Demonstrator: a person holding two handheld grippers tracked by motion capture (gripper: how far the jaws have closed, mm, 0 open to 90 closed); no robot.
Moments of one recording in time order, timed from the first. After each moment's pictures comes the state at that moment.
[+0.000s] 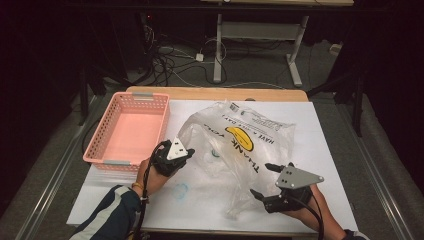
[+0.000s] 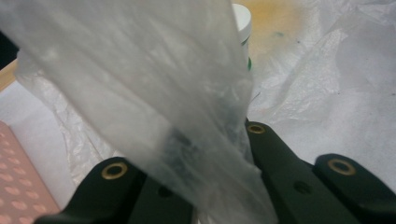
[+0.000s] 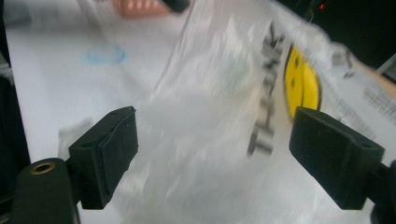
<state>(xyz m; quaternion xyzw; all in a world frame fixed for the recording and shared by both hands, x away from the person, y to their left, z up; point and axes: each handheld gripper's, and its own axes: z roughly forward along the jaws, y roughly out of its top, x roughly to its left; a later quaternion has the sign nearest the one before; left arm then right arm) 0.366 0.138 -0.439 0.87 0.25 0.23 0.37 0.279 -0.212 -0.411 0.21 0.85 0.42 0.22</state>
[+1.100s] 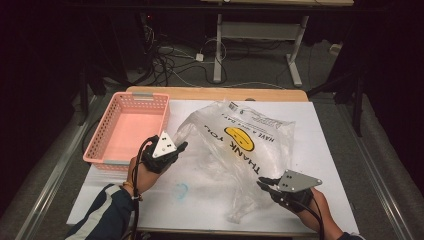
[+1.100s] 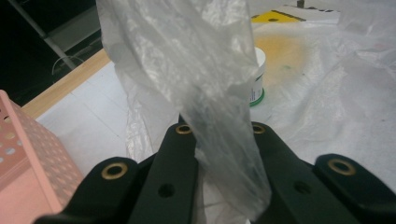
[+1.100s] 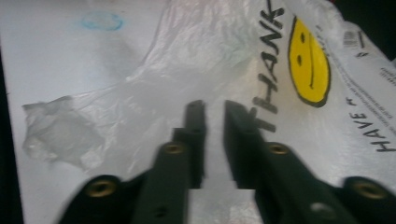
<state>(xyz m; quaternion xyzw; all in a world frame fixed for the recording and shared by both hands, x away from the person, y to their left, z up) 0.358 0.158 -0.413 0.84 0.25 0.26 0.40 0.285 -0.223 -0.429 0.19 0.87 0.41 0.22</state>
